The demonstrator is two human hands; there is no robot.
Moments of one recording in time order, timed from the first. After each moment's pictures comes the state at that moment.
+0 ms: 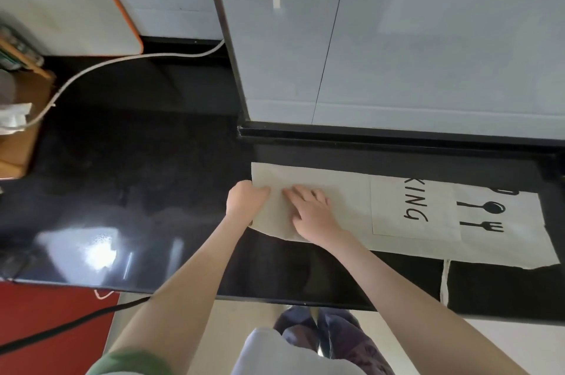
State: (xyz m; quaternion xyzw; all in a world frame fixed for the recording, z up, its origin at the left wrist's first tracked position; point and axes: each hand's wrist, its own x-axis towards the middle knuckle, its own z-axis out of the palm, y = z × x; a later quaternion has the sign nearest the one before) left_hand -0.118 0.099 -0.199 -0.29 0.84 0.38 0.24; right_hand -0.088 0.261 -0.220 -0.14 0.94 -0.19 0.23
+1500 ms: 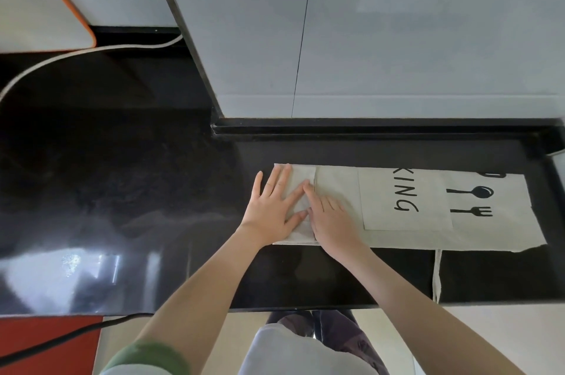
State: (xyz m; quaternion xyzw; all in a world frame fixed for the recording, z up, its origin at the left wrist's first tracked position) left_hand -0.103 0.149 -0.247 0.26 0.95 0.02 0.15; right_hand -0.070 0.314 -0.244 -0.11 0.98 -0.11 0.12
